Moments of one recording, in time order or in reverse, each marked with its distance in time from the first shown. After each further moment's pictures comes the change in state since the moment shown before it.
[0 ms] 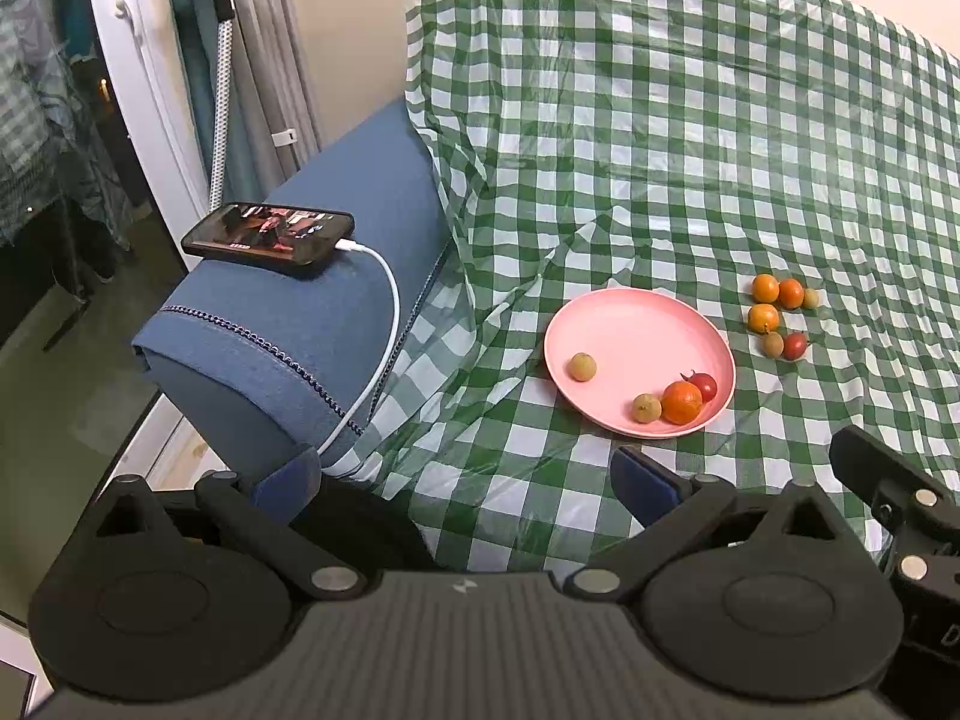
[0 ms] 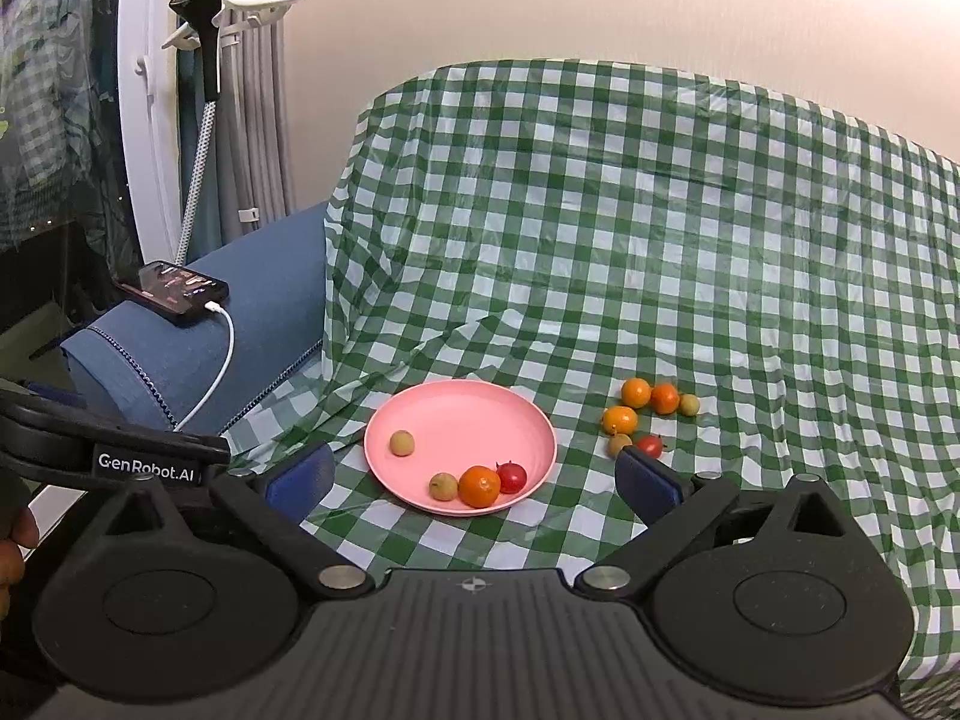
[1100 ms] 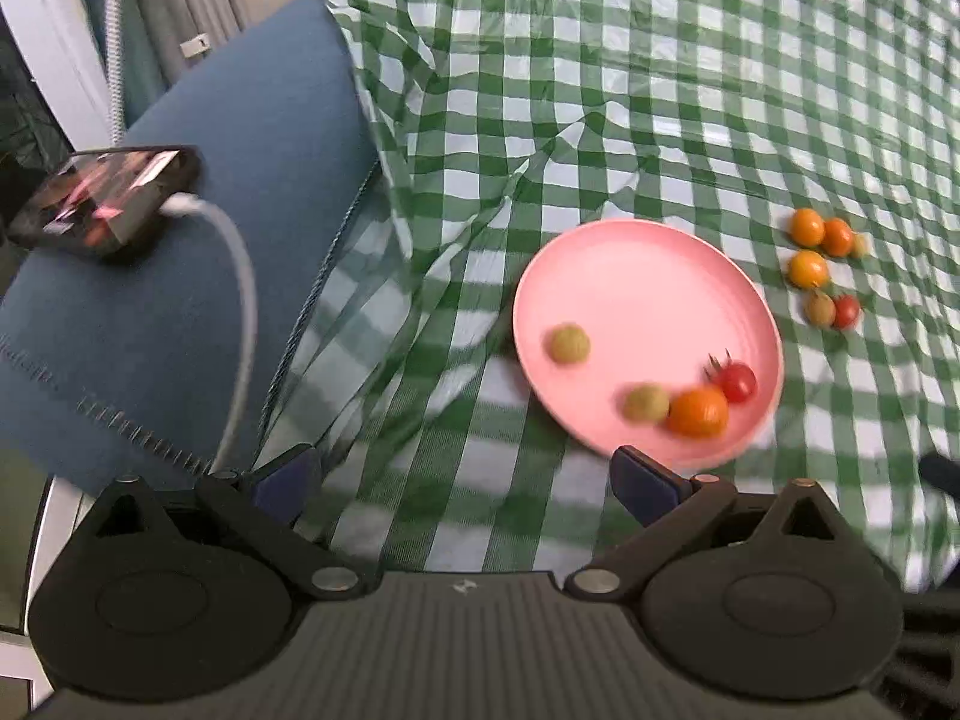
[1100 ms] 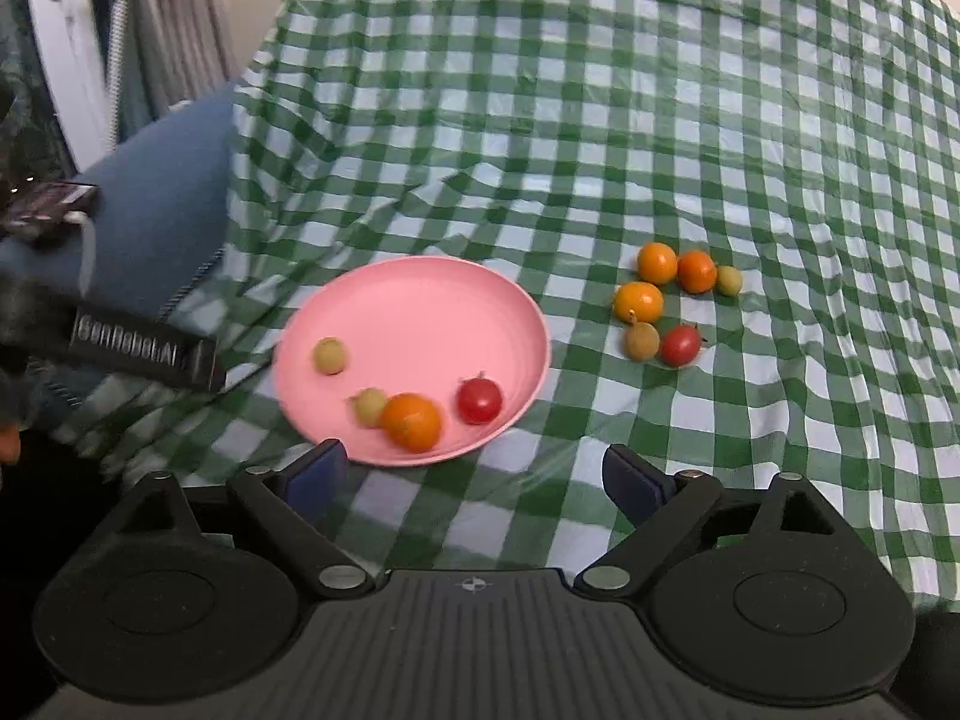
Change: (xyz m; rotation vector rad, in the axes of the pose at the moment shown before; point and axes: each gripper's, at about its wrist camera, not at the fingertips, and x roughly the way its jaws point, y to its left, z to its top) left arm 0.137 -0.028 0.045 0.048 0.231 -0.055; right arm 0.137 -0.037 -0.013 0.056 0.254 0.020
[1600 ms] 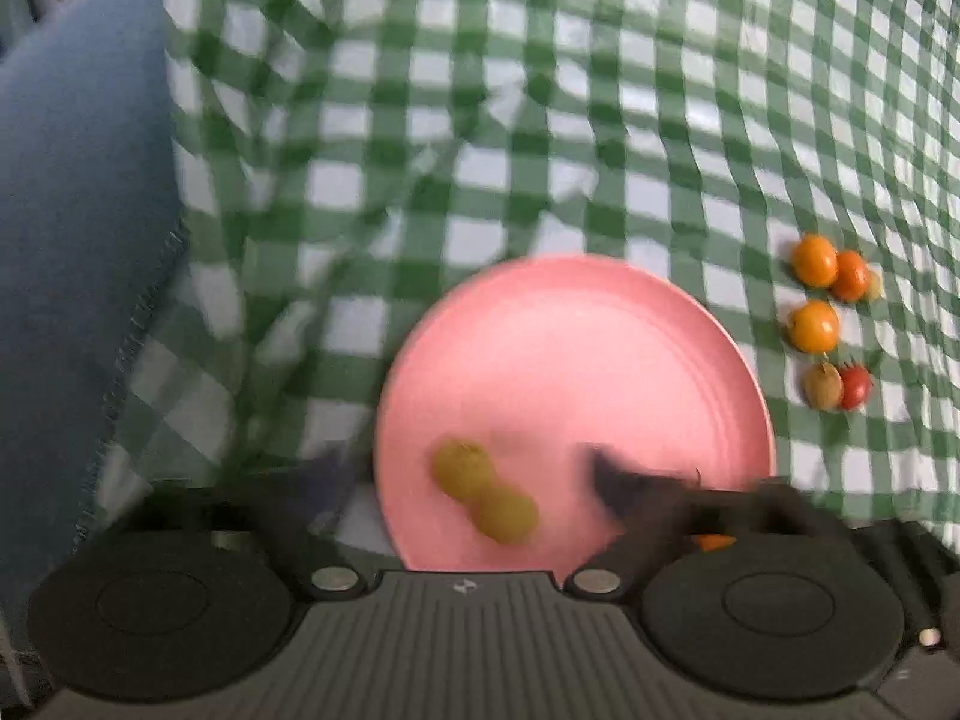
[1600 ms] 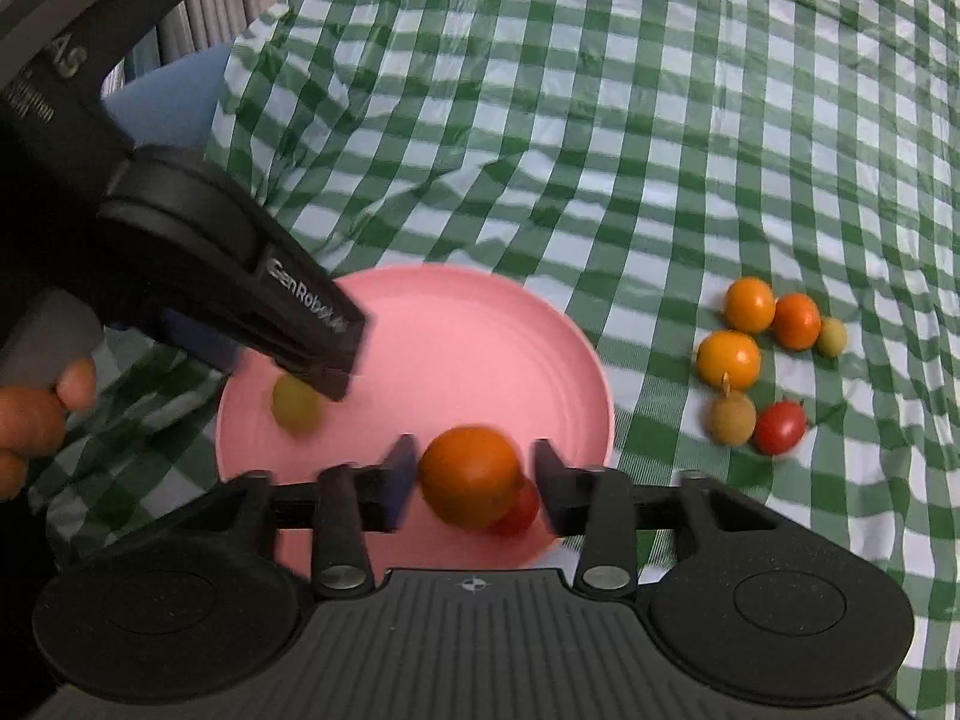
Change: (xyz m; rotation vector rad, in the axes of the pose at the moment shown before) left arm 0.111 -0.042 0.084 -0.010 0.108 -0.108; right arm 0.113 -0.001 0.032 -0.068 0.010 0.035
